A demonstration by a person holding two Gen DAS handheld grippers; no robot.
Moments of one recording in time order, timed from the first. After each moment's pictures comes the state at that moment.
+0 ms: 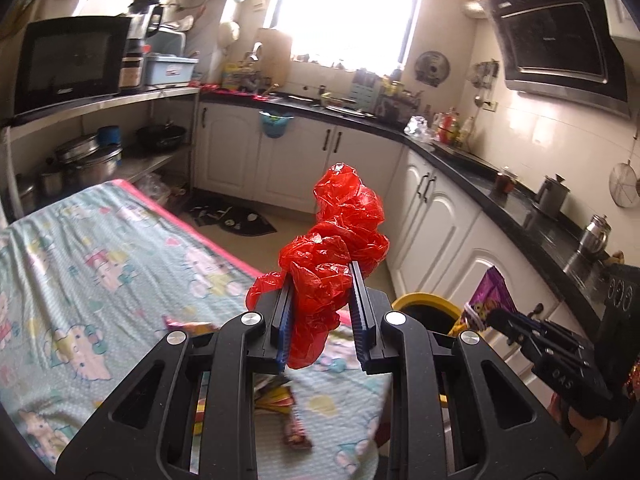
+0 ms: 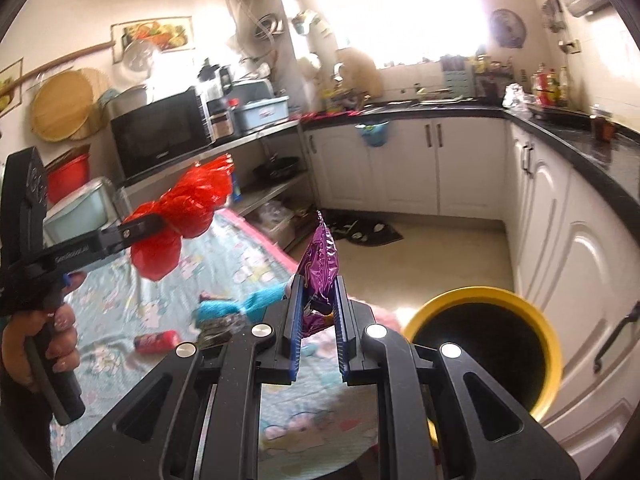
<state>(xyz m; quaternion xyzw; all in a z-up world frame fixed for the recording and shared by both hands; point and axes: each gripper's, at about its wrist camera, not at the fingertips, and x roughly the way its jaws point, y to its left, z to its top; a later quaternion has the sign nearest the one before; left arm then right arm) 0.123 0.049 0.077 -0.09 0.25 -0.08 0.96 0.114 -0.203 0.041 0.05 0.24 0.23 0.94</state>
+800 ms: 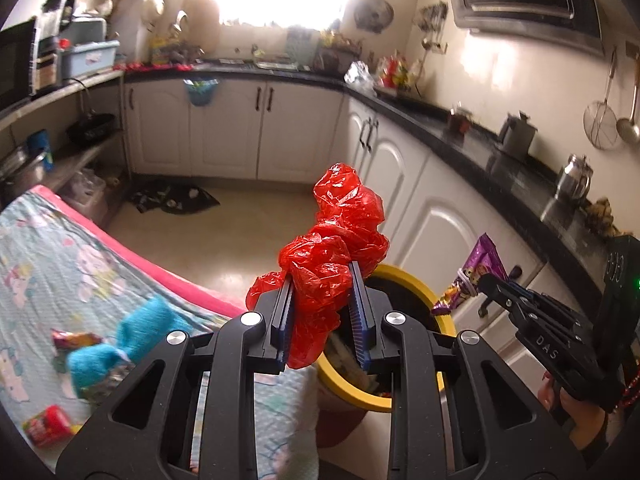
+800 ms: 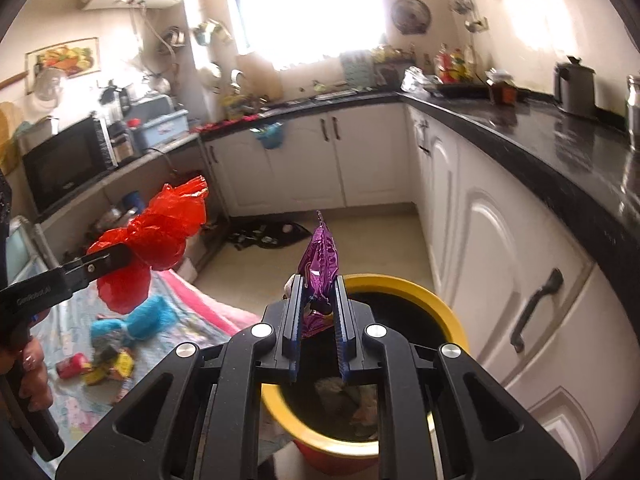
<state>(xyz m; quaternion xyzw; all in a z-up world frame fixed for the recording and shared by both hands) 0.191 -0.080 0.035 -0.04 0.31 -0.18 0.93 0.146 -0.309 -0.002 0.08 0.26 0.06 0.96</state>
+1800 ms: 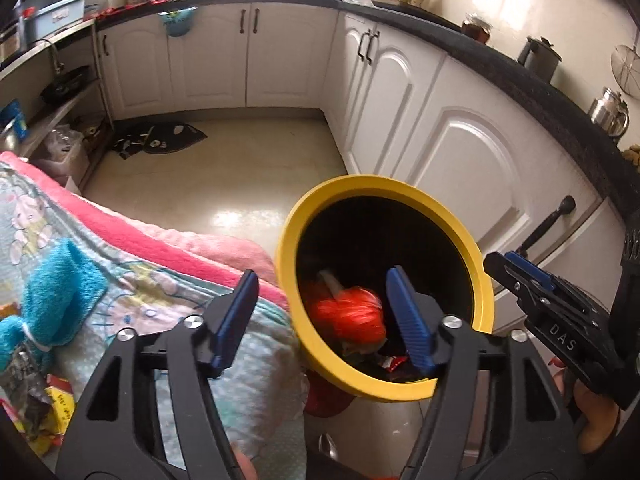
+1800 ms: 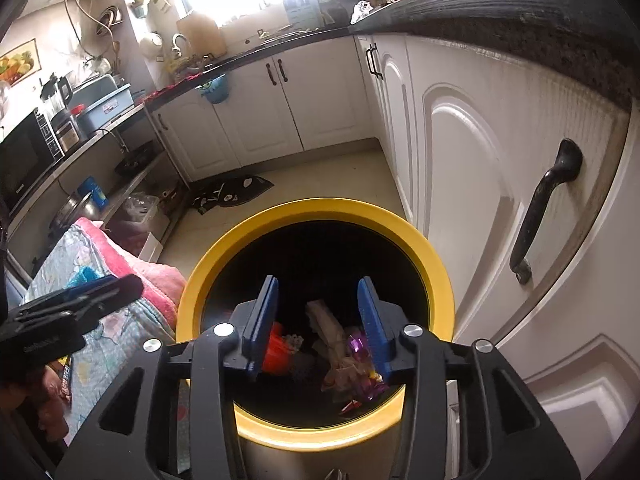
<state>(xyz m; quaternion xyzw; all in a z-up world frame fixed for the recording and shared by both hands) 0.237 -0.130 -0.061 -0.01 0.42 -0.17 0.89 0.190 -0.342 -0.082 0.13 0.35 0.01 0.93</state>
